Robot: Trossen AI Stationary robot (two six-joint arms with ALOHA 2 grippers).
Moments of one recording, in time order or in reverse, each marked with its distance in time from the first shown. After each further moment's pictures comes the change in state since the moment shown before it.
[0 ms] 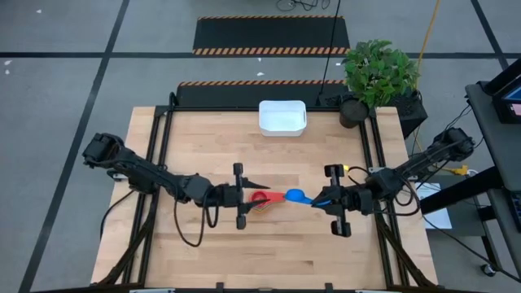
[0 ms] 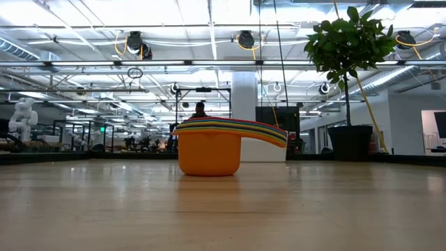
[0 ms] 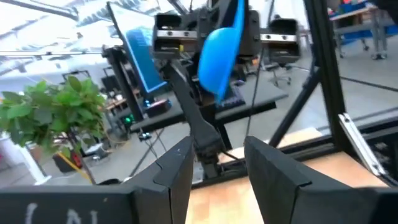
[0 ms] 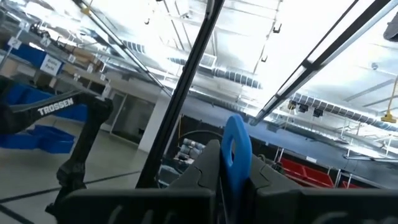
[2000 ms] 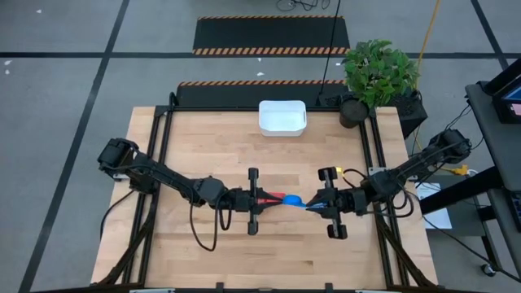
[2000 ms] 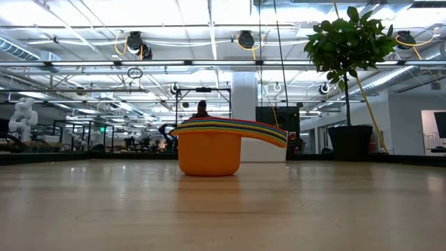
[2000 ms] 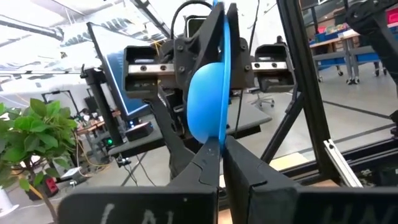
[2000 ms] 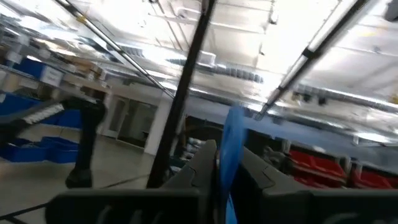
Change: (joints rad) left arm 0.025 0.167 0.127 0.124 0.122 -0.006; right arm 0.000 0.078 0.002 0.078 0.010 0.087
